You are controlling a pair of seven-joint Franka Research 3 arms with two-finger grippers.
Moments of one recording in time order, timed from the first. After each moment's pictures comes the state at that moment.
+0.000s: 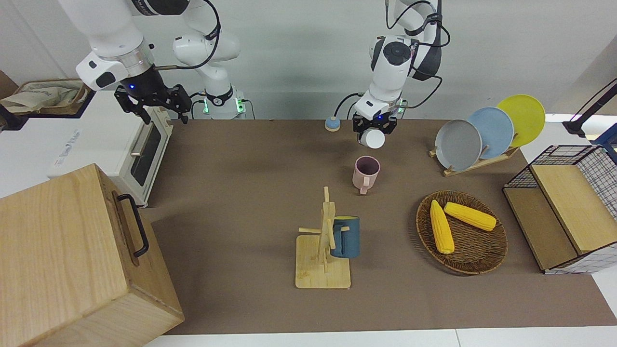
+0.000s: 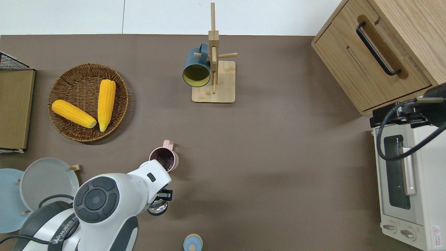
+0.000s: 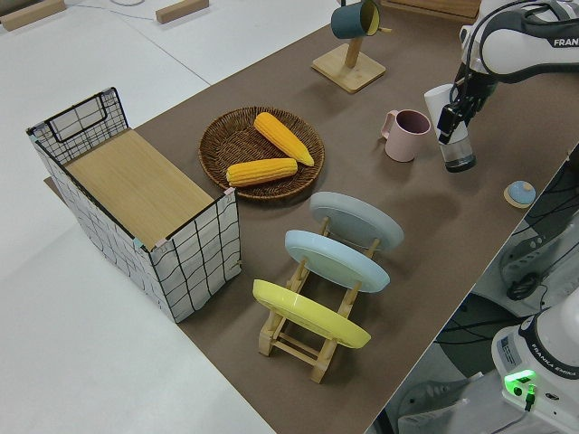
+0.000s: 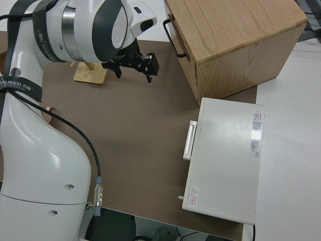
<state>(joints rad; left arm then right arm) -0.09 -0.29 -0.33 -2.39 -0.14 2.05 -0.20 0.16 0.09 -0.16 -1.40 0.06 1.42 0.06</state>
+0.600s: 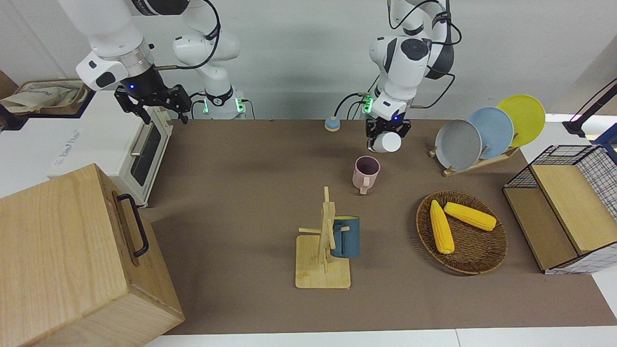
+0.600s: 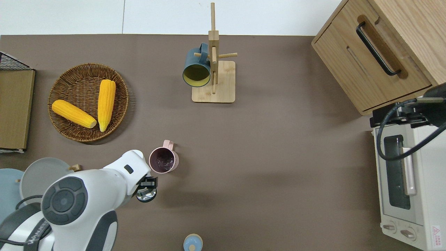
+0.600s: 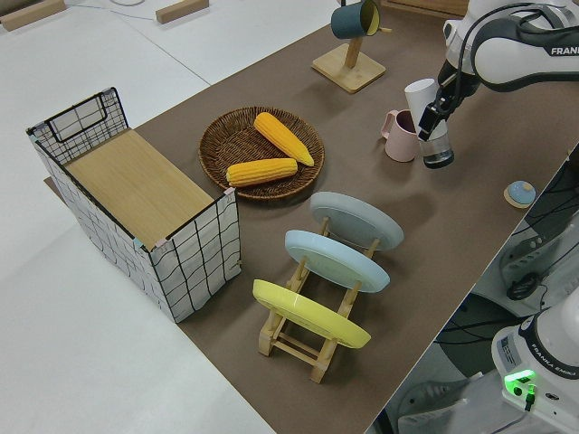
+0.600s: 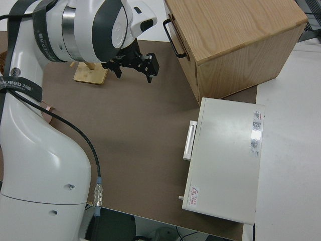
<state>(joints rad) 0.00 -0.31 -0.31 -2.41 -0.12 2.15 -0.20 0.16 0.09 -0.16 -1.40 0.06 1.42 0.06</state>
